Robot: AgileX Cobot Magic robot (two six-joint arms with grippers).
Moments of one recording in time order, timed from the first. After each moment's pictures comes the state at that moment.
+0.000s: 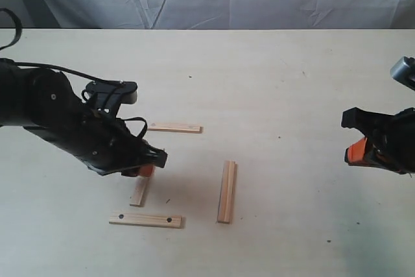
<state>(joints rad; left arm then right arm) -0.37 1.68 -0.77 -0.40 0.40 0.09 0.01 1.29 -0.54 0.79 0.63 -0.38</state>
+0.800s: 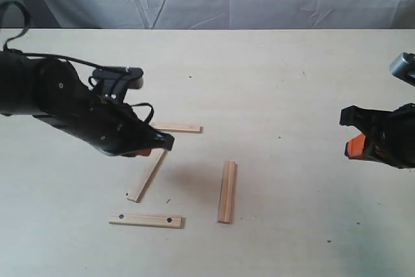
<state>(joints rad) -0.37 1.68 -0.83 -0.40 0.36 0.11 0.05 1.28 -0.54 0.79 0.56 -0.39</state>
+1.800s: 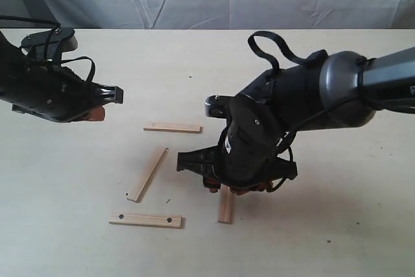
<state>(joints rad) -0.12 1.59 -0.84 -0.42 0.40 0.11 0.83 1.87 -1.02 0.00 0.57 0.80</state>
